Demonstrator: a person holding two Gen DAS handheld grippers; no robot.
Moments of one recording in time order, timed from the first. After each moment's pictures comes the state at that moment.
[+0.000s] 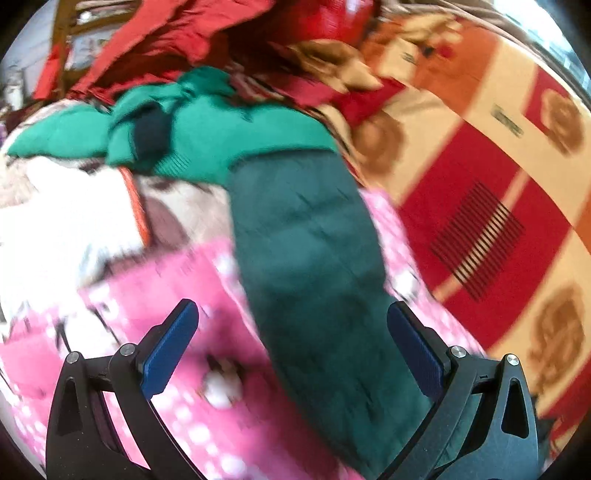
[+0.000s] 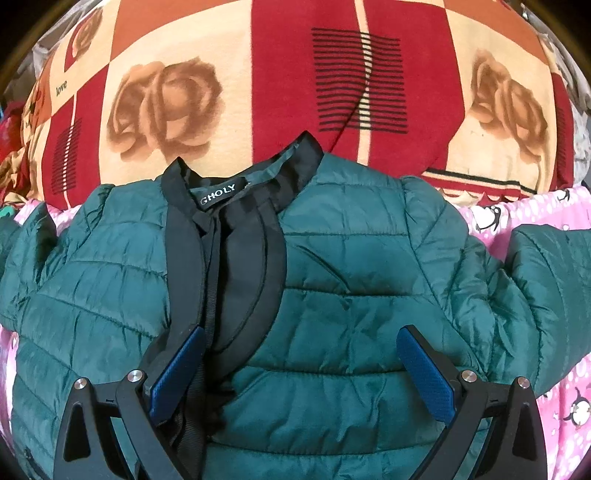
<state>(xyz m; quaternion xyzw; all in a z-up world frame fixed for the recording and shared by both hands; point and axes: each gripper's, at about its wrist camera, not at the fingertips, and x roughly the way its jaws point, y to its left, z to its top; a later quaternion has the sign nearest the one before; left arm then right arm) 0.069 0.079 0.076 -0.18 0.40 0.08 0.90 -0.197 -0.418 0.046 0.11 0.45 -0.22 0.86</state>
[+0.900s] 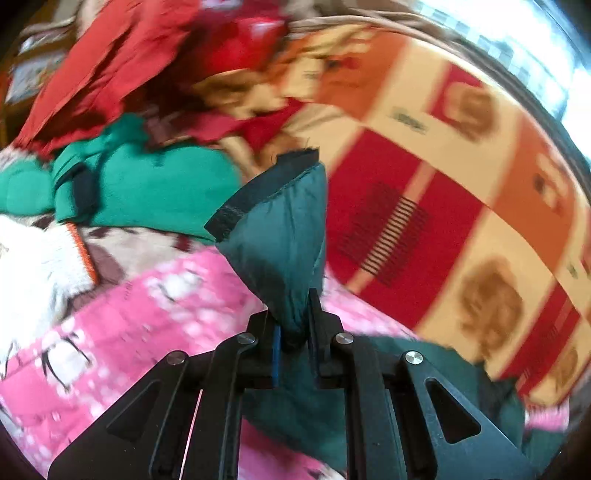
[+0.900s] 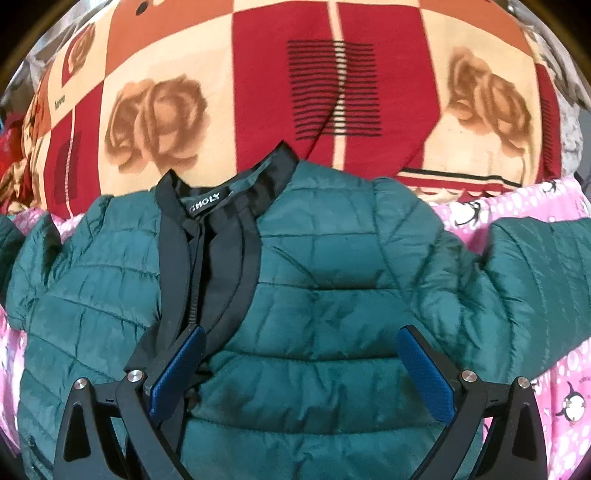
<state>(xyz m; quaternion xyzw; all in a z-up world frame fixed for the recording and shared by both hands) 0.035 0.038 0.134 -0.16 0.37 -0.09 0.91 -0.223 -0.431 0.062 0.12 0.44 -0.23 0.86</state>
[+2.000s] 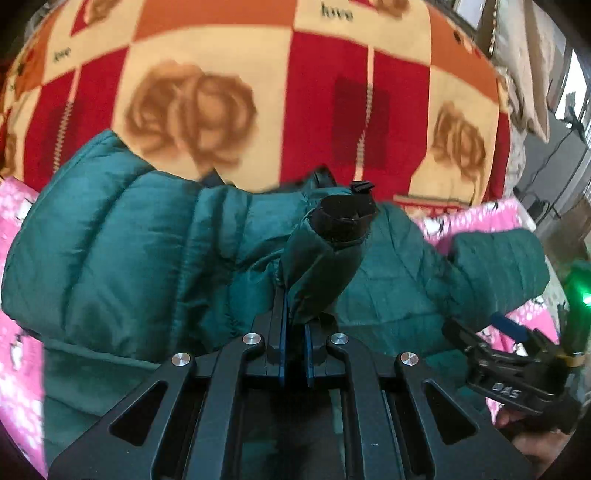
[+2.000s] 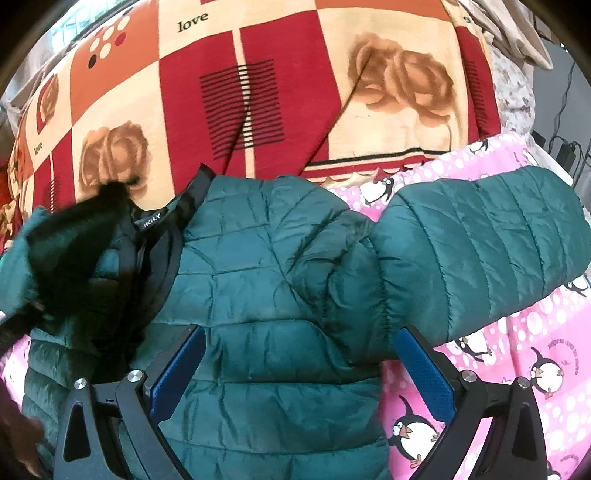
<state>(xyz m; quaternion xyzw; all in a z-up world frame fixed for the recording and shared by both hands) -0.153 -0.312 0.100 0.04 0.43 -0.35 0.83 -0.304 -0.487 0.084 0.17 0.42 -0.27 0.85</state>
